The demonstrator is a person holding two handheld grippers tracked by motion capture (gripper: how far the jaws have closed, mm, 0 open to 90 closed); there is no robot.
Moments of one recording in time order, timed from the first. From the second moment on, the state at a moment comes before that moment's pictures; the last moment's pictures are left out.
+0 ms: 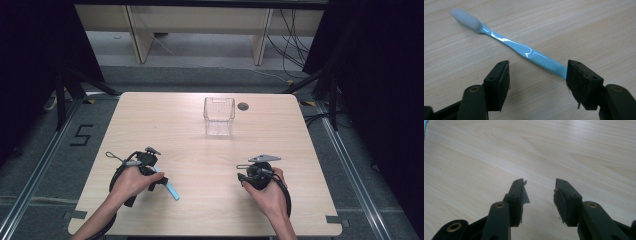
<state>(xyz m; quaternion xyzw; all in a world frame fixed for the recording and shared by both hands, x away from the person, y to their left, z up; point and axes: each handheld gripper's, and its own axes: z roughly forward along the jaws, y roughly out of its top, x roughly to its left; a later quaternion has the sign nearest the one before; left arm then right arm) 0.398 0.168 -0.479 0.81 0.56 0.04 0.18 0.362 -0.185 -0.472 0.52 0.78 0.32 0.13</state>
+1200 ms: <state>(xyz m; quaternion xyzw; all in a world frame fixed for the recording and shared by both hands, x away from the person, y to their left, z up) 0.408 0.155 -0.486 0.82 0.55 0.05 0.15 0.361 -0.185 -0.474 0.52 0.78 0.32 0.13</state>
